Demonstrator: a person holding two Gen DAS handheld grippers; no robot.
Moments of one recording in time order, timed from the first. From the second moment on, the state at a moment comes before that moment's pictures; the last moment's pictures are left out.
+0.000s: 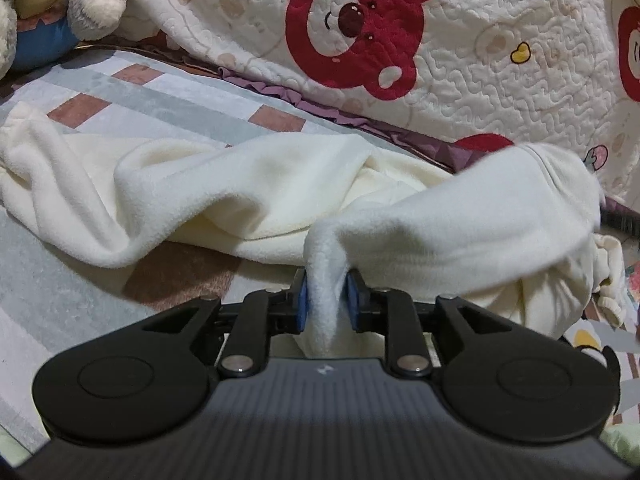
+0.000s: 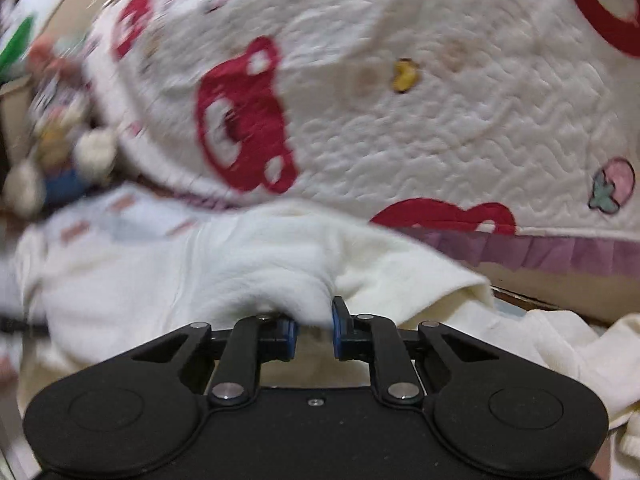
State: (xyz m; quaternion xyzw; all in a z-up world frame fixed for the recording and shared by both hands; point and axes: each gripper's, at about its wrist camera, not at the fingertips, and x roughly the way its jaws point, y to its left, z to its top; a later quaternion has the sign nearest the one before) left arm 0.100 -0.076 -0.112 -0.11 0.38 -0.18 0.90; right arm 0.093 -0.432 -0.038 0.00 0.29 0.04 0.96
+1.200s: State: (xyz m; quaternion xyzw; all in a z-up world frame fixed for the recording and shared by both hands) left arm 0.118 -0.035 -0.114 -0.21 0.38 -0.15 0.89; right arm 0.018 -0.392 -0.052 0.04 0.34 0.09 0.93
